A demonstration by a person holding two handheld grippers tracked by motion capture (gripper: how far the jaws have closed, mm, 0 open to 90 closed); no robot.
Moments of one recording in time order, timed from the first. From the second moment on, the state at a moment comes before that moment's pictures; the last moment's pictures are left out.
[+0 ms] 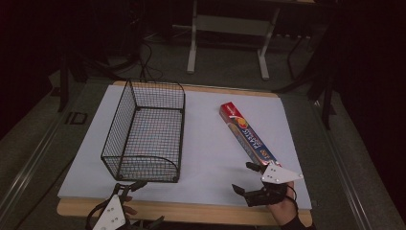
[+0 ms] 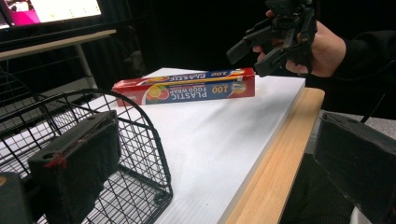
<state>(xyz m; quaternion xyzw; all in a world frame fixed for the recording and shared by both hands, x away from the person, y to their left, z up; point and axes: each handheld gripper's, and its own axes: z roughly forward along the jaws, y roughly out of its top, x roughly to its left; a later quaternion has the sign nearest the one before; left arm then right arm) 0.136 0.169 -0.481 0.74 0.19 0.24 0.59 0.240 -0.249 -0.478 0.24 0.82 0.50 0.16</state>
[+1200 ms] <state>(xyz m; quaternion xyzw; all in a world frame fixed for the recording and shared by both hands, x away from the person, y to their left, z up) 0.131 0.163 -0.480 0.75 0.17 0.24 0.59 0.266 -0.249 -0.448 0.25 0.82 0.48 0.20</state>
